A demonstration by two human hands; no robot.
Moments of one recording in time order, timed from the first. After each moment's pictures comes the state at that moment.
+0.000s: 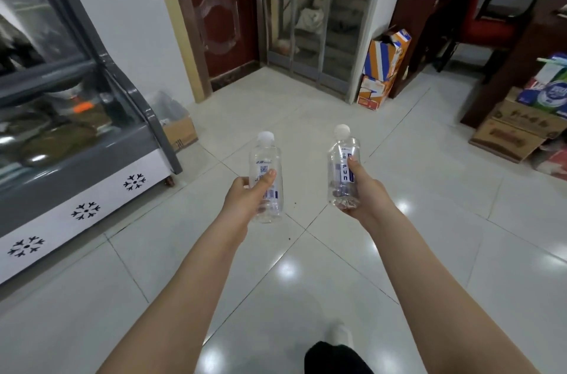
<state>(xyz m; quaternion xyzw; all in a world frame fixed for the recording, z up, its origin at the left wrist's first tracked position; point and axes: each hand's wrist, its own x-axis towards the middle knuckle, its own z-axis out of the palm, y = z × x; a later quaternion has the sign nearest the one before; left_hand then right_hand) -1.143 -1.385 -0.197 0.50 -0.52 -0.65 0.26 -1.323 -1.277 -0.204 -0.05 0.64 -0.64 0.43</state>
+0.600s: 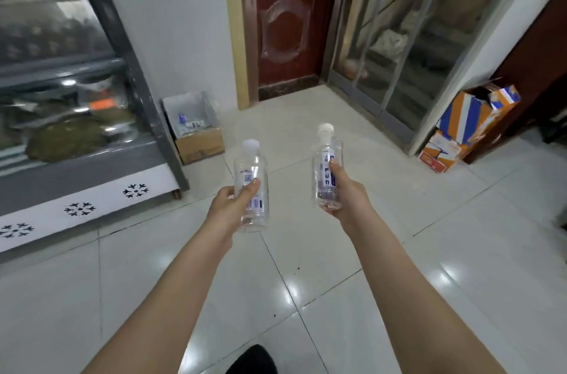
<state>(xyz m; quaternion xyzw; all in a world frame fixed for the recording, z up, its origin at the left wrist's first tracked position) -1.374 -1.639 -0.212 0.59 -0.39 -0.61 0.37 -1.575 -1.614 -0.211 -0.16 0.64 -0.54 0.52</state>
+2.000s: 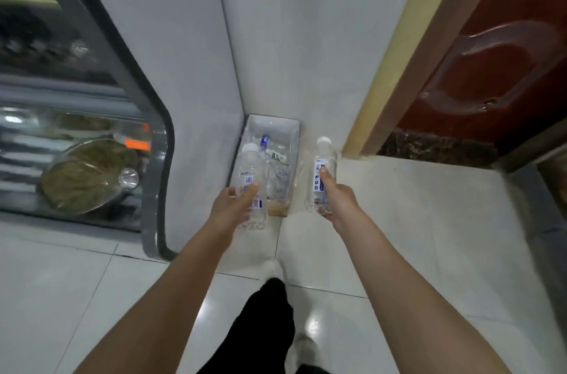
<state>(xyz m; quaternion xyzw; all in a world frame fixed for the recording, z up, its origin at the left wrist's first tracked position) -1.382 -2.429 -0.288 0.74 -0.19 -0.47 0.44 -1.548 -2.523 -0.307 -0.31 0.64 -0.26 0.66</state>
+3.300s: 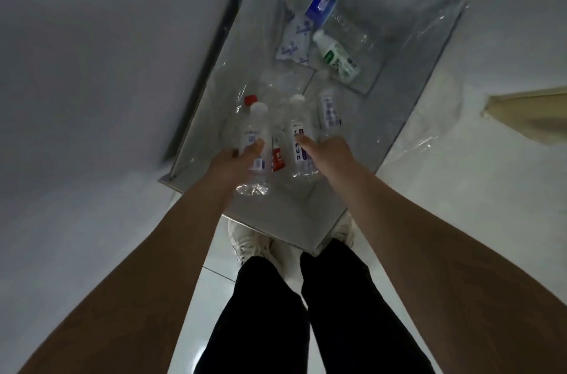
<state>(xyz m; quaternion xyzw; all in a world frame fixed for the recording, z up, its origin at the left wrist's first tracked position) -1.196 -2.755 -0.863 0.78 0.10 -0.55 0.28 -1.313 -2.877 -0.883 -0.52 0.62 0.20 0.56</state>
